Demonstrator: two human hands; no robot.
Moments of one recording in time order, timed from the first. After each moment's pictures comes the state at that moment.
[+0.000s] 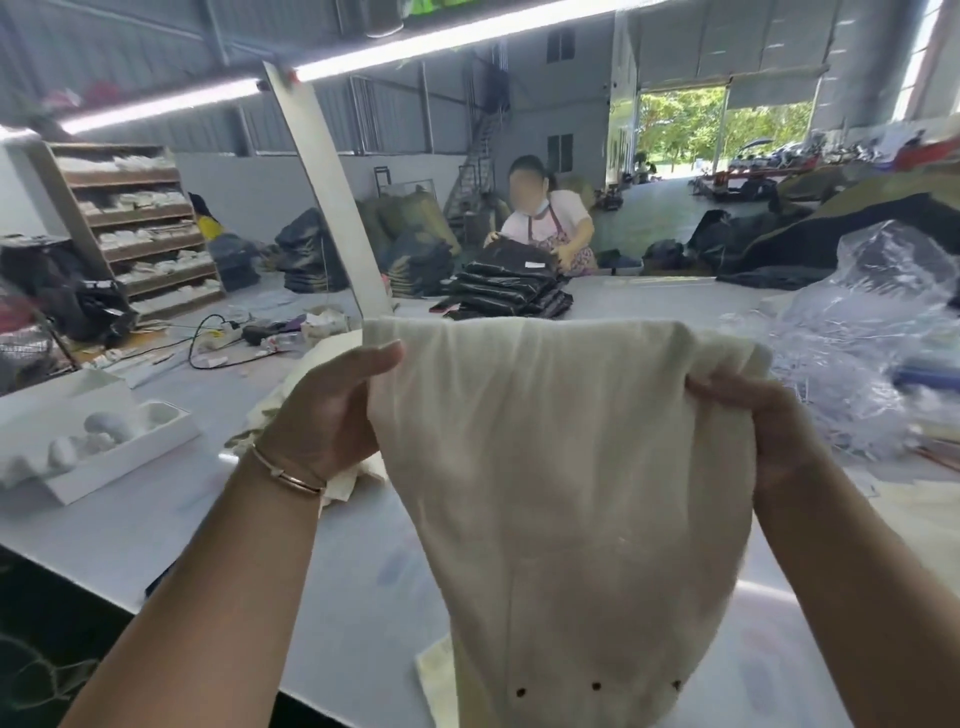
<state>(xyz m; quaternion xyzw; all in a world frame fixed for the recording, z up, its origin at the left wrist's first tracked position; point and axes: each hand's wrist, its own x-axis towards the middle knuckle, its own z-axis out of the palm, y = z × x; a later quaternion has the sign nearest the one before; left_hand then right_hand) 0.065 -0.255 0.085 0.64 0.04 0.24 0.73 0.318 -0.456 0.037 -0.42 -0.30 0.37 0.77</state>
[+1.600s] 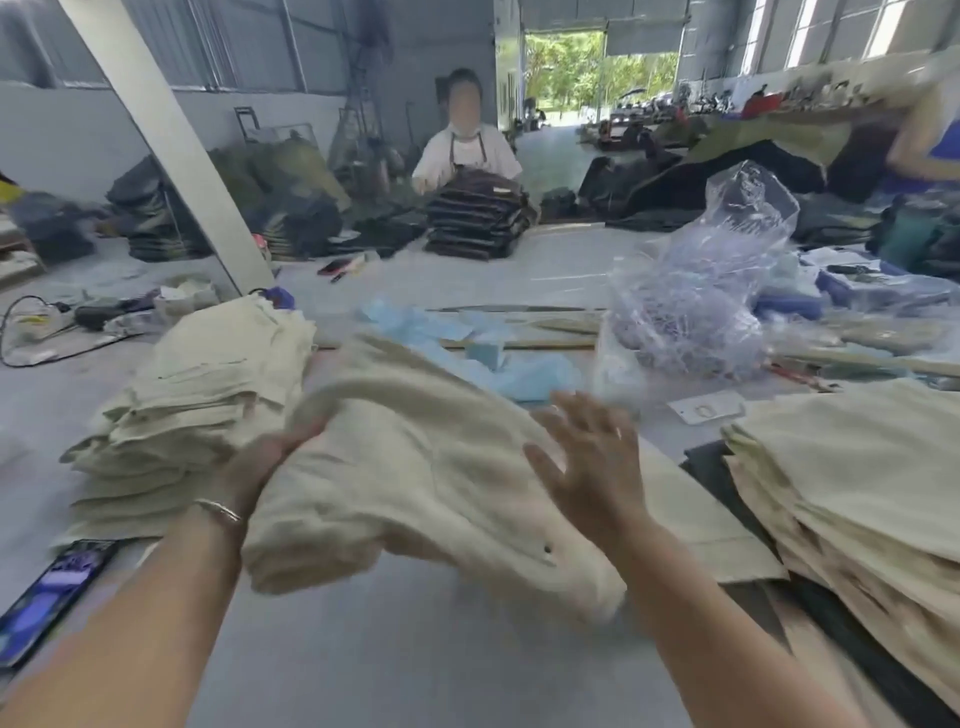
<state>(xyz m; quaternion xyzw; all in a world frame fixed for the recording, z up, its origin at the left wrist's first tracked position) 0.146 -0.146 -0.087 0.59 0.41 0.17 0.68 0.313 -0.433 -0.077 -0.88 -0.39 -0.12 0.22</state>
